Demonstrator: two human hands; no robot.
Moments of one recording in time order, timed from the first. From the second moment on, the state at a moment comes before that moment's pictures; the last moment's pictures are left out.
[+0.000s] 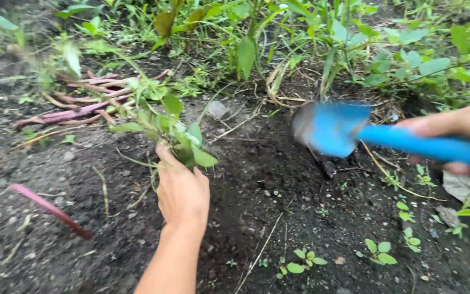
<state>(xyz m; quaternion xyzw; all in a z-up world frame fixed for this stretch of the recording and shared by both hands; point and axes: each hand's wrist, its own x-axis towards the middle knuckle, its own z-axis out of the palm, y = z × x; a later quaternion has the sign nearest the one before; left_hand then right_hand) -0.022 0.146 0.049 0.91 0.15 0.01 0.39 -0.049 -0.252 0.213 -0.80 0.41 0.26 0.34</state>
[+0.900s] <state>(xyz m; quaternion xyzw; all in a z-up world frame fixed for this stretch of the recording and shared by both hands) 0.059 0.101 0.017 0.95 -0.26 -0.16 0.06 -0.065 -0.102 0.190 -0.82 0.39 0.31 0.27</state>
